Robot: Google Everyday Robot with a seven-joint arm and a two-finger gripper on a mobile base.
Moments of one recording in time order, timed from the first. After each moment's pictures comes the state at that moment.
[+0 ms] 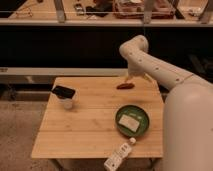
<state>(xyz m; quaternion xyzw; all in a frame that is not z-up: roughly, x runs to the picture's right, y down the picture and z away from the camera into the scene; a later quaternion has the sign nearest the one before) 0.239 -0.038 0.813 -0.30 -0.07 -0.60 0.74</state>
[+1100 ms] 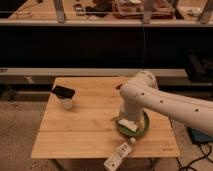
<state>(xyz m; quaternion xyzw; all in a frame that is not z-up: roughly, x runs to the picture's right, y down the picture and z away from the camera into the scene) 0.070 0.165 0.683 -0.25 -0.24 -0.56 0.75</state>
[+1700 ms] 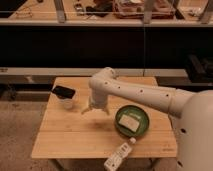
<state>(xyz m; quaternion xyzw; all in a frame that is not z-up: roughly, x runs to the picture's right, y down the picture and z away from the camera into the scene) -0.040 0.090 0.812 -0.16 -0.29 -0.67 0.66</state>
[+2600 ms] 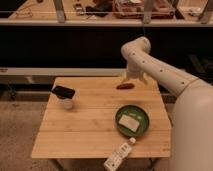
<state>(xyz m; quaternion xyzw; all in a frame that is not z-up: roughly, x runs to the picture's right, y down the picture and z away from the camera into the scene) 0.211 -0.029 0.818 -0.26 -0.12 -0.62 0.73</state>
